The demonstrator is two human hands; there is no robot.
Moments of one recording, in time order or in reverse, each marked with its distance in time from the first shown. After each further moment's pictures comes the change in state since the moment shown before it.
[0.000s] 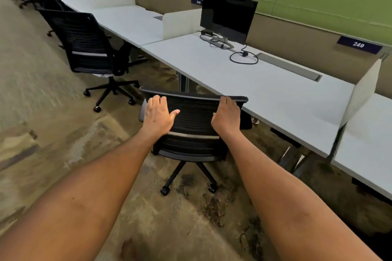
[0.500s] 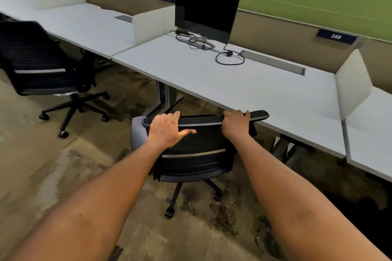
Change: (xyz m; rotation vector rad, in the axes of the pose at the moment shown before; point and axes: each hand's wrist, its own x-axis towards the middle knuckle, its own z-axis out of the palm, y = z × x) left_hand 0.149 -0.081 0.057 0.117 -0.159 0.422; right_hand 0.115 -0.042 0.061 -0.291 -0.326 0.214
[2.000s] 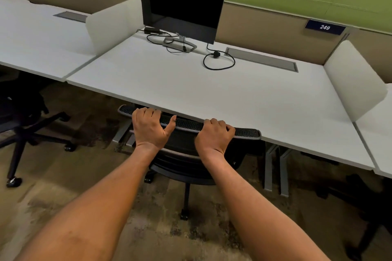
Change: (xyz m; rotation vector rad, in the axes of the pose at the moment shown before) left_hand 0.203 -0.136 0.086 -0.238 0.243 -0.026; right_hand 0.171 -0.148 0.034 0.098 0.268 0.408
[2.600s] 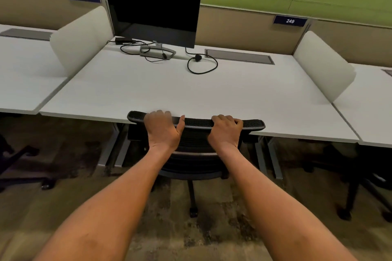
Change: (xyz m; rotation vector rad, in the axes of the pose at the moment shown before) left_hand 0.067 -0.029 0.031 -0.065 -0.172 0.106; right_hand 0.046 -0.025 0.015 -0.072 0.022 0.080
